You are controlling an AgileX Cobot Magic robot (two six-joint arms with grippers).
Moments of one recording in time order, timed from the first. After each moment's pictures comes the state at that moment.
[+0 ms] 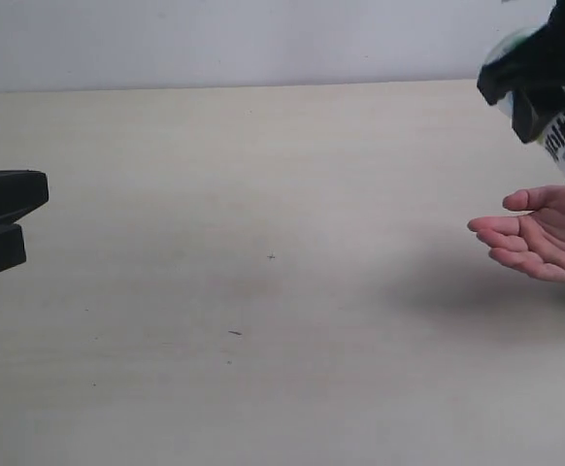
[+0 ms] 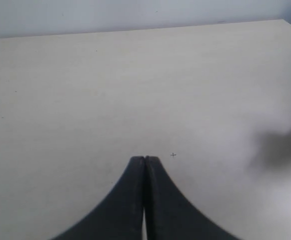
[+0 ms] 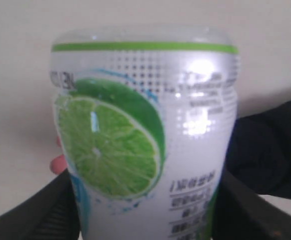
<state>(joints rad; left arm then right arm) -0.57 0.84 -0.40 -0.17 0.10 -0.04 0.46 1.53 -1.30 -0.24 1.22 0.15</state>
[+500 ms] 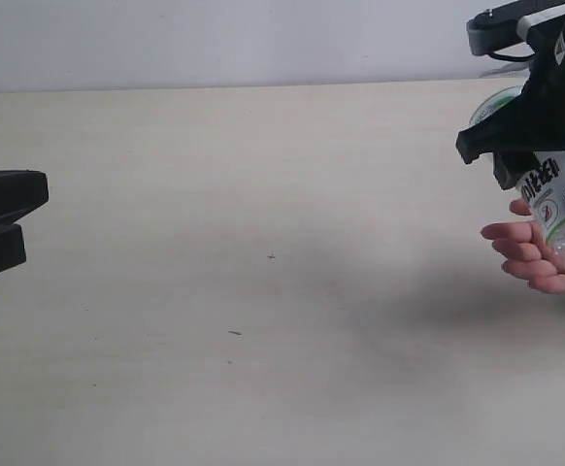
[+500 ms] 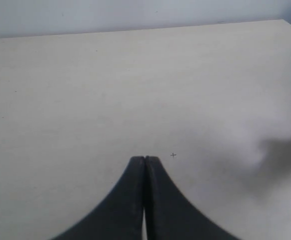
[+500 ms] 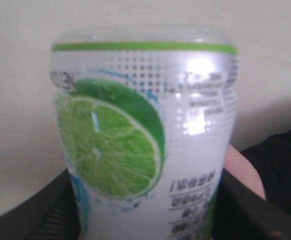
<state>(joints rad) -0.57 0.84 -0.40 -0.17 0.10 -0.04 0.46 1.58 -1.14 -0.29 1.01 0.26</state>
